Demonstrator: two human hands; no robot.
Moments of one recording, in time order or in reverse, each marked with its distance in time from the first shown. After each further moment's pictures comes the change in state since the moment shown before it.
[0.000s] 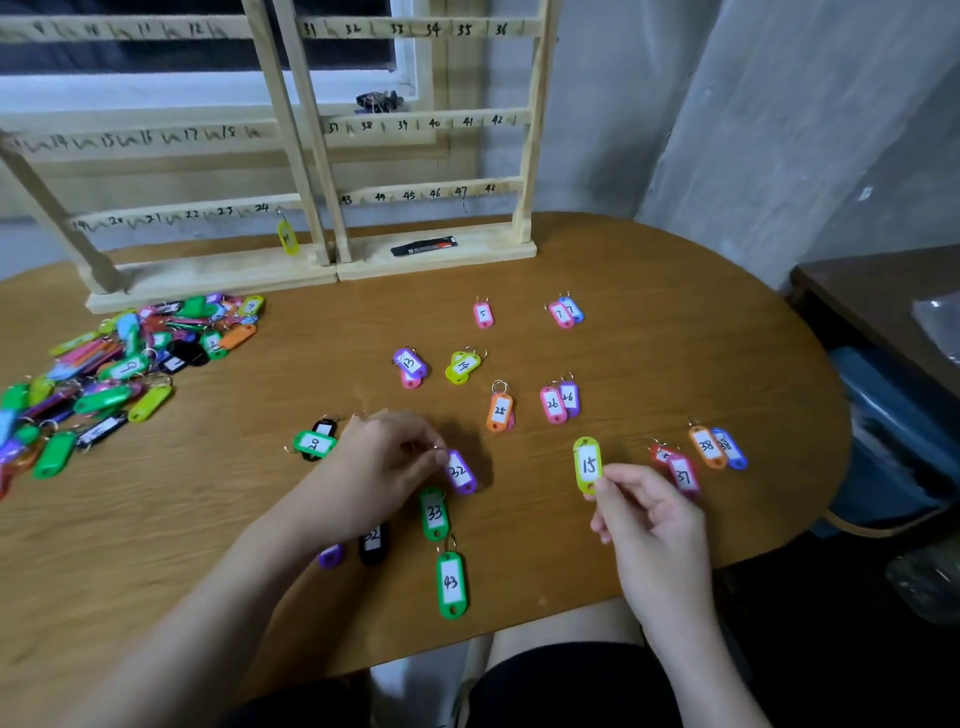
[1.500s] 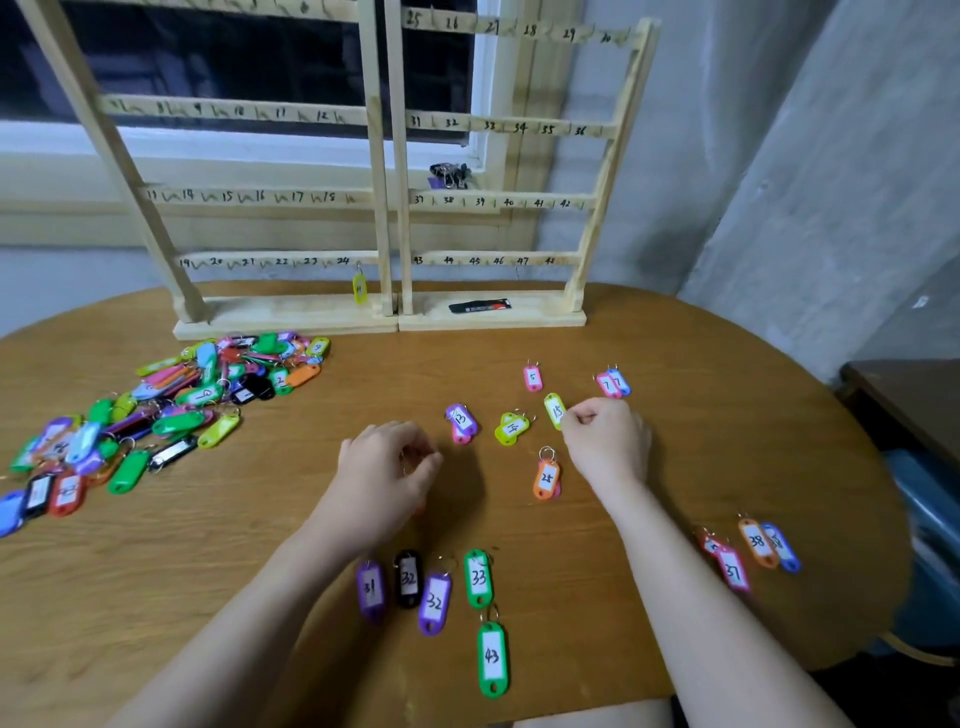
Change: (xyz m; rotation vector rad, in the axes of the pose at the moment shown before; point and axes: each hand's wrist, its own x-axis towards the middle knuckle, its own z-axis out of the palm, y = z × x) left_hand 0.010 -0.030 -0.024 0.036 0.283 -0.252; right_hand 0.145 -0.038 0.107 -0.712 -0.001 -0.076
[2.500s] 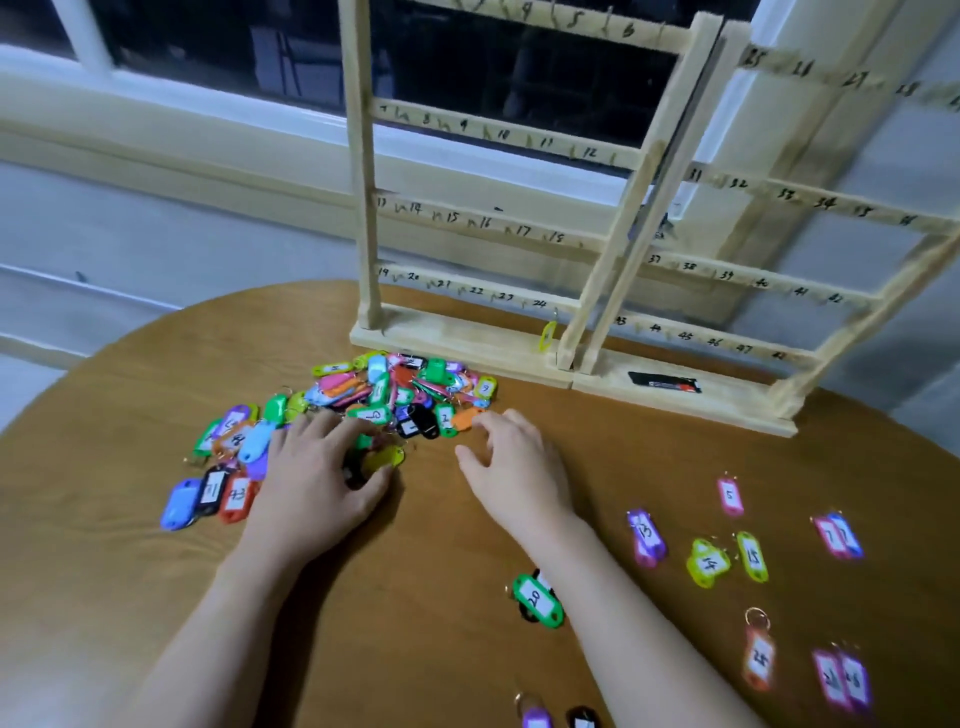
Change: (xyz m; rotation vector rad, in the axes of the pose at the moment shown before) left_hand -0.004 -0.185 -0.112 0.372 0.318 -0.246; right_hand -0.050 -0.204 0.156 -0.156 -0.426 -0.676
